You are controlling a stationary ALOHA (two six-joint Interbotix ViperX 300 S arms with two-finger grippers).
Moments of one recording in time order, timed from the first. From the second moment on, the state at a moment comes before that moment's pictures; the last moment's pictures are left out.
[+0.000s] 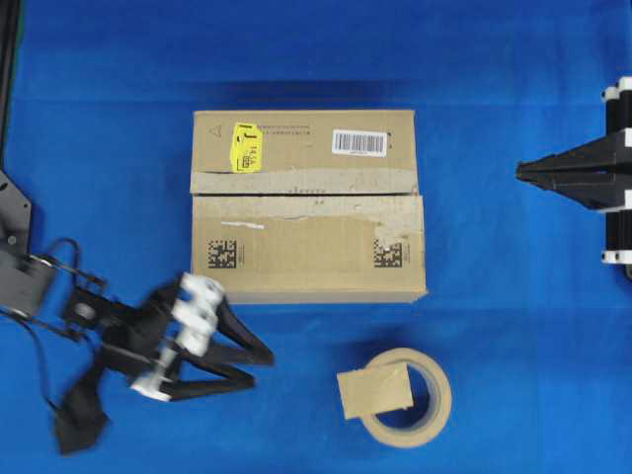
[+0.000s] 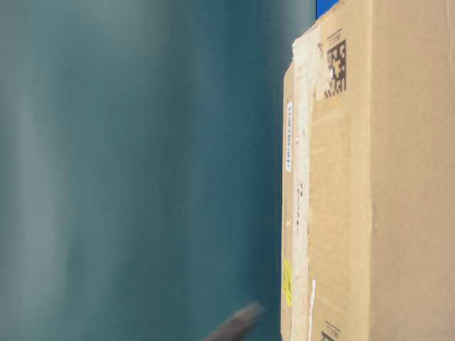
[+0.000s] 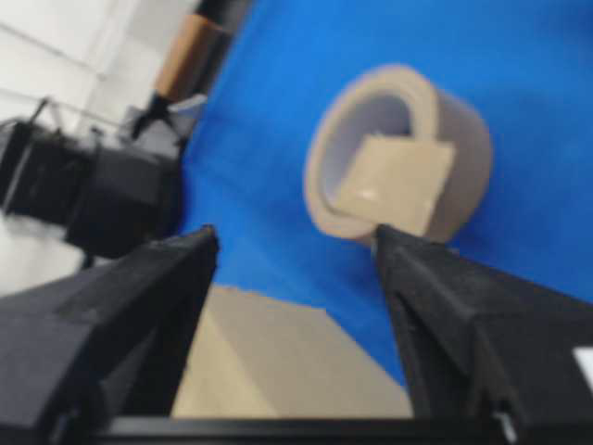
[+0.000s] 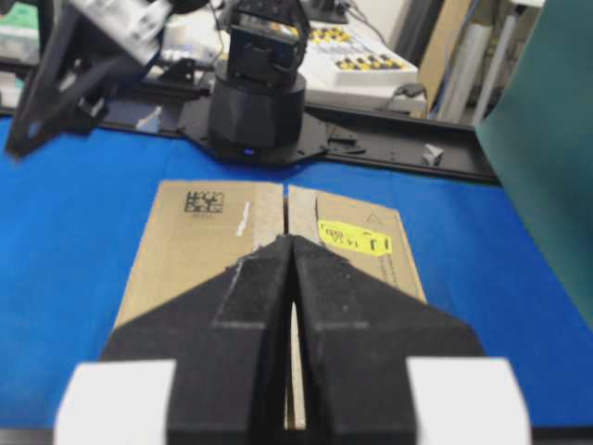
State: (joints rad) left arm -0.39 -0.13 0.87 -0.03 -0.48 1.08; right arm -0.01 -0.93 1.18 0.01 -0.29 0.00
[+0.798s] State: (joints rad) left arm -0.37 0.32 0.58 -0.04 -0.44 1.28; right arm -0.01 -0.92 1.18 0.01 -0.27 0.00
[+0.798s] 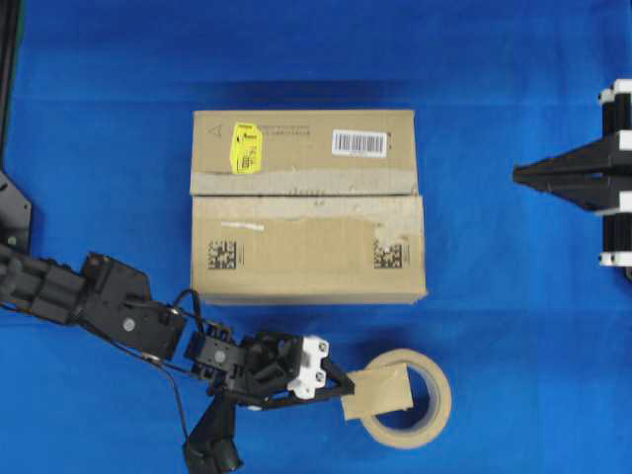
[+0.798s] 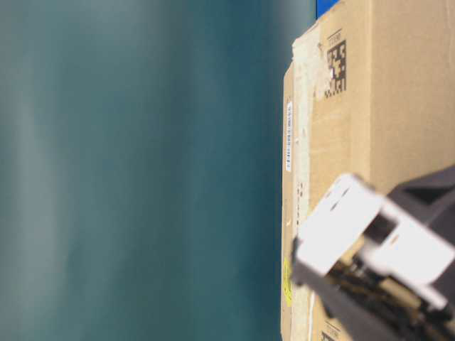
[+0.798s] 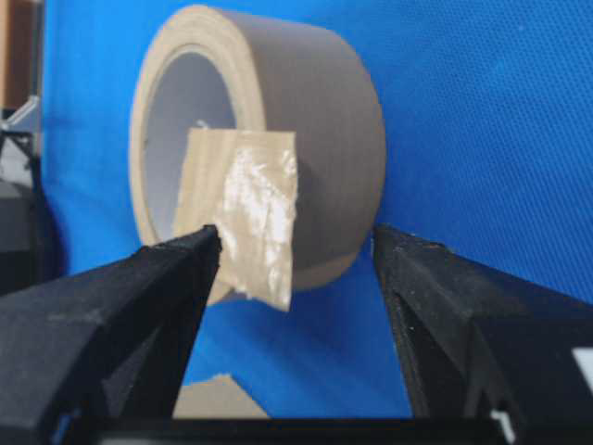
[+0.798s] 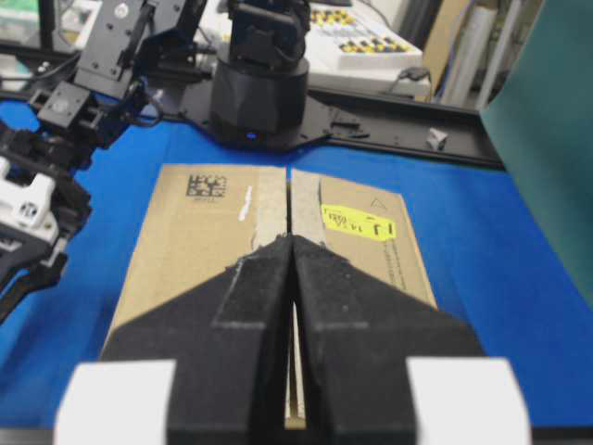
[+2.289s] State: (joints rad) left arm -0.33 0.20 0.57 -0.04 -0.32 1.36; right arm -0.01 -0.87 1.18 0.01 -0.27 -0.01
